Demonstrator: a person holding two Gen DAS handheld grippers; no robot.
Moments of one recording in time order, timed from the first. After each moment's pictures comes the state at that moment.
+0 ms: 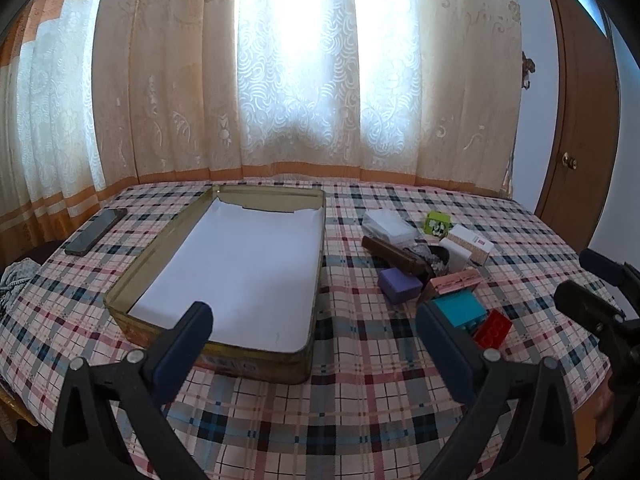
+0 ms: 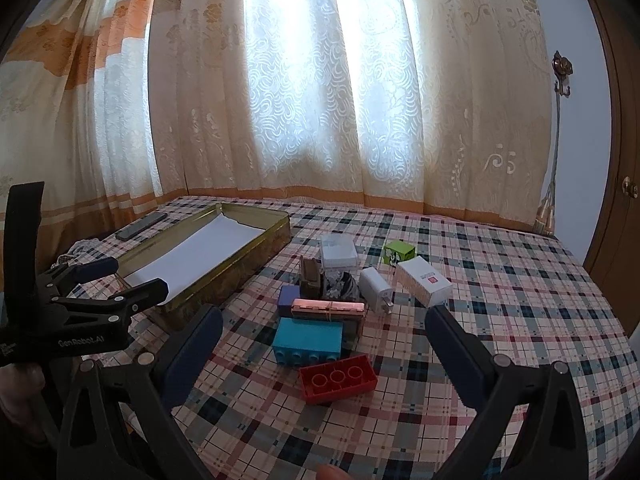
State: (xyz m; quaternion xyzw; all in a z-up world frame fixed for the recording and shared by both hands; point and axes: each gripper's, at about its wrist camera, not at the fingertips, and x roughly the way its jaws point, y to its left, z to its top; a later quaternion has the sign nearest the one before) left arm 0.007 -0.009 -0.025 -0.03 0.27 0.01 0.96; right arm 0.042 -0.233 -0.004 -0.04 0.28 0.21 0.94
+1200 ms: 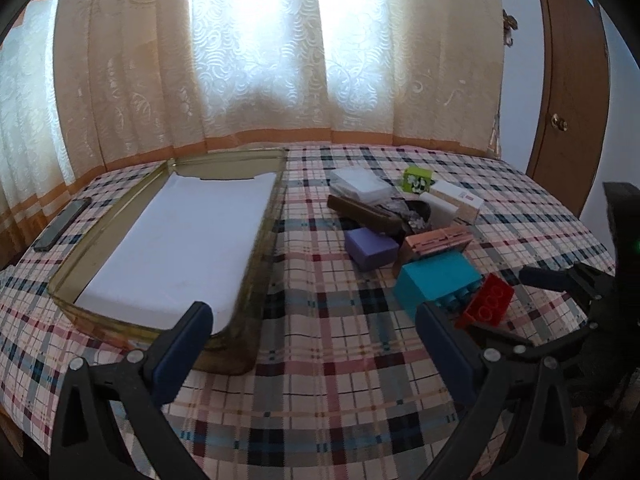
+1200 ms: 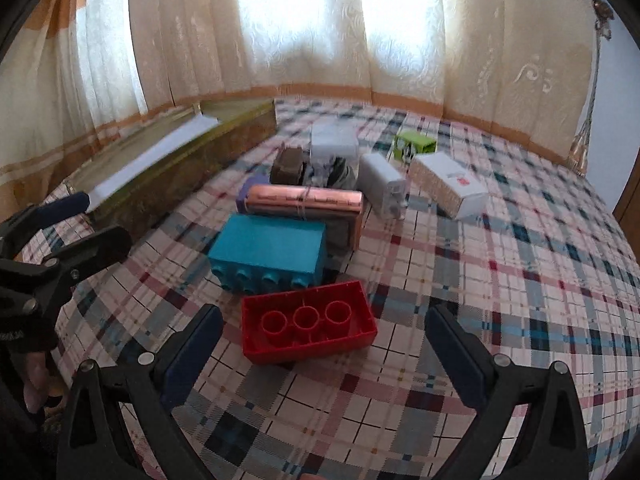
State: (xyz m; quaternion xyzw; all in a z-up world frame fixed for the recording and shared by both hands) left arm 0.037 -0.053 -0.058 0.00 0.31 -0.02 0.95; right arm 0.096 -0.226 -0.092 -0.08 0.42 0.22 0.88
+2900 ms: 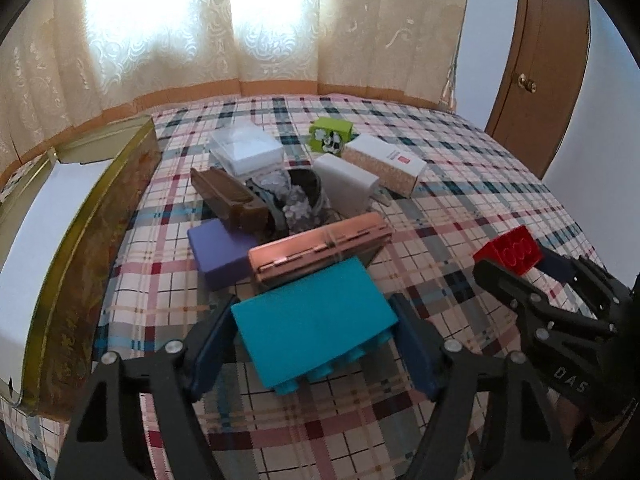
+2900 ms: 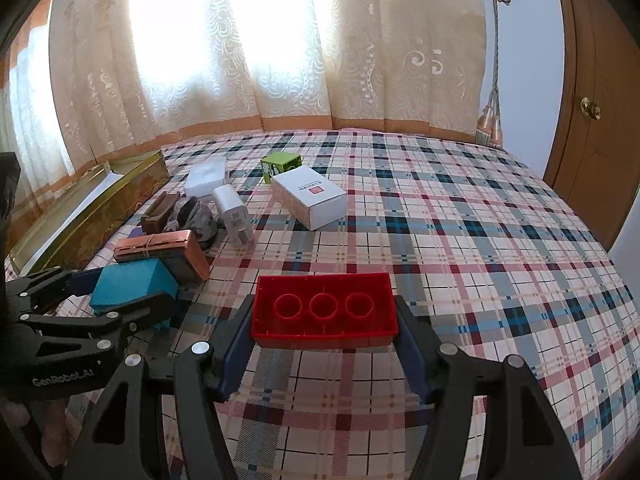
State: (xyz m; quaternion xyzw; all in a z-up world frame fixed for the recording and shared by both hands) left arm 0.106 -0.137 -0.083 0.00 0.39 -0.12 0.91; right arm 0.114 -0.304 -0.084 -0.03 0.38 0.08 0.92
